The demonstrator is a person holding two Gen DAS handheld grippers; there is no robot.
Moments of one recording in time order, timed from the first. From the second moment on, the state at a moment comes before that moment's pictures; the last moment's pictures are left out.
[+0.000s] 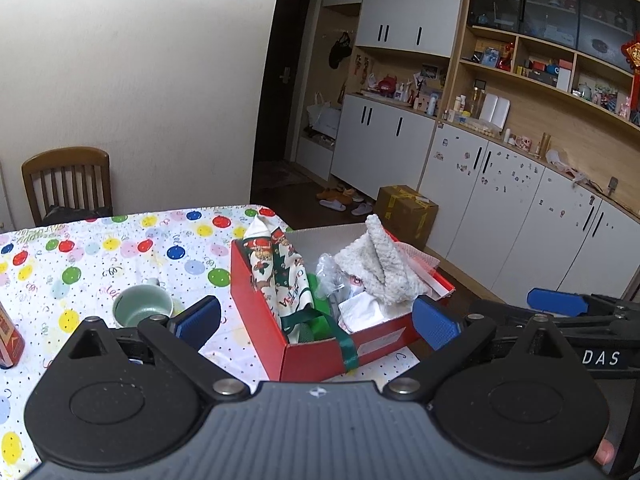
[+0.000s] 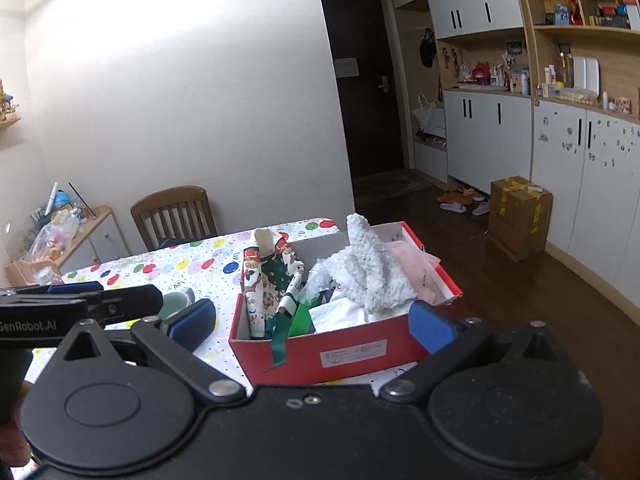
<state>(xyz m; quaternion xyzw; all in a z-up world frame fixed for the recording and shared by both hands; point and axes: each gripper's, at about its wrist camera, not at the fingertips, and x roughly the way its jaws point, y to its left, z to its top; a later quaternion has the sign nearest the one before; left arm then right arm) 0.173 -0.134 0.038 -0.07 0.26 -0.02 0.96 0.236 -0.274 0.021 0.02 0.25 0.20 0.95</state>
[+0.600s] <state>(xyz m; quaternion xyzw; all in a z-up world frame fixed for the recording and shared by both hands) 0.170 -0.132 0.037 -0.05 0.26 -0.03 0.96 0.232 -0.267 0.022 0.02 0.24 0.18 0.95</state>
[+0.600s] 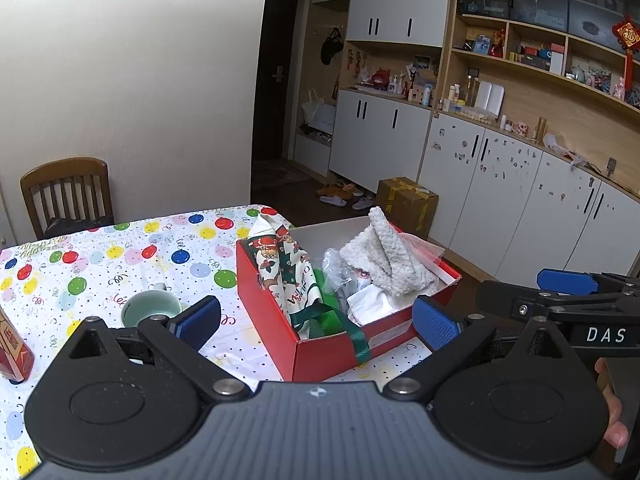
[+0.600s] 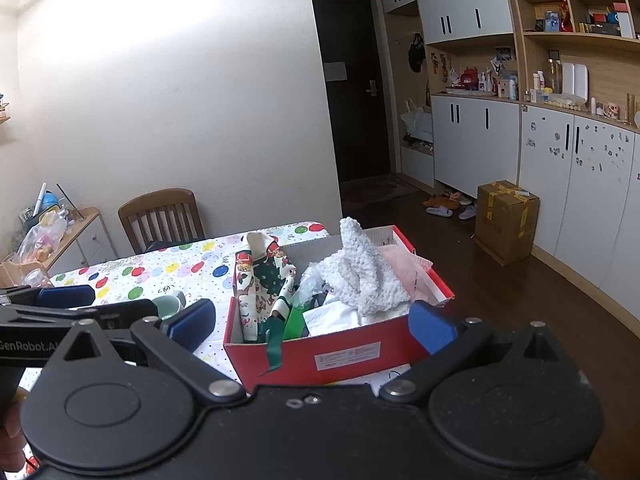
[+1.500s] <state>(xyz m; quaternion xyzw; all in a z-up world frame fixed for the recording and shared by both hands) 0.177 -0.129 0.034 -0.04 0.26 -0.01 0.97 0.235 -0.257 0.018 0.02 0.24 0.19 0.95</state>
